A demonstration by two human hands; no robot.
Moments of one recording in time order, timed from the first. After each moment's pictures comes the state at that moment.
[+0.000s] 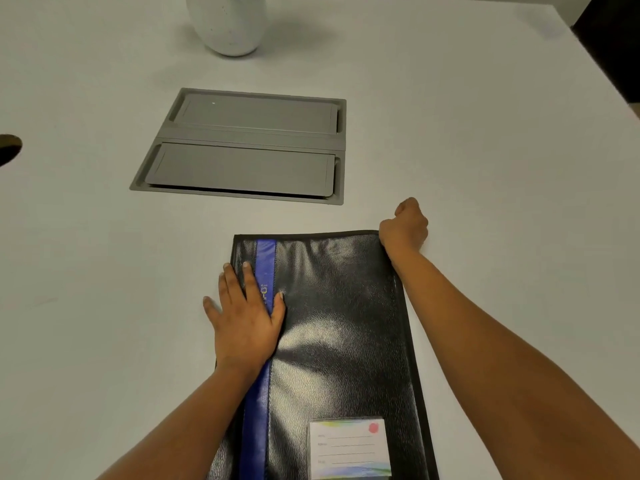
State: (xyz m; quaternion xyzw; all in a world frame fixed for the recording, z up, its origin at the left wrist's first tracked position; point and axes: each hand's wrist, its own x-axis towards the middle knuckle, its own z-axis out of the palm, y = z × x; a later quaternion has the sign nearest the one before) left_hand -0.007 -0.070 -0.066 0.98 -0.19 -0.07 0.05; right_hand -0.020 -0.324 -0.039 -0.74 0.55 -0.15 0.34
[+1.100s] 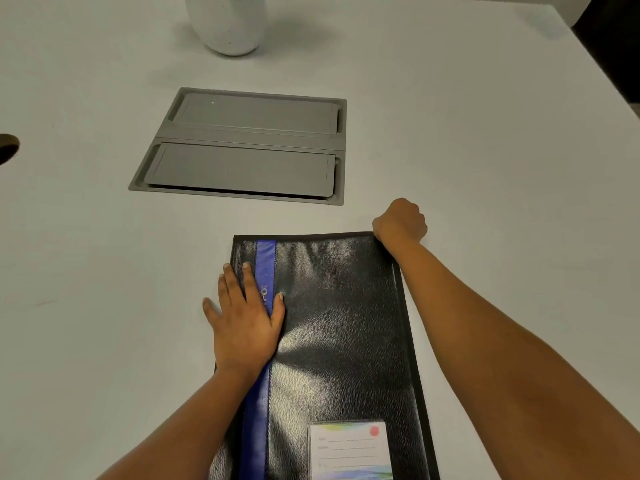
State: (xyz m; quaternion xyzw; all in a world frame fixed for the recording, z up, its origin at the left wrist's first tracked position) left_hand -0.007 -0.071 -0.064 0.98 -0.20 -0.07 0.05; right_hand -0.008 -0.320 -0.017 -0.80 0.55 0.00 0.25
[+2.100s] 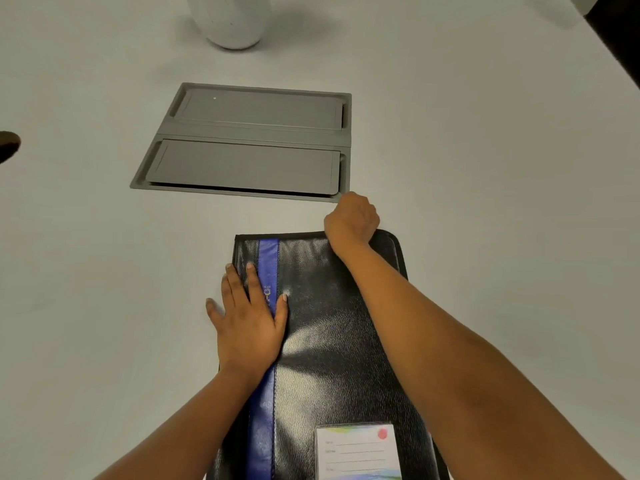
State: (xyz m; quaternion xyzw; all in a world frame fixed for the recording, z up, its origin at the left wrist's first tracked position) left_hand -0.006 -0.071 -0.067 0.98 -0.20 -0.07 0.04; right_hand 0.032 -0.255 -0.014 -0.85 0.44 -0.05 0.28
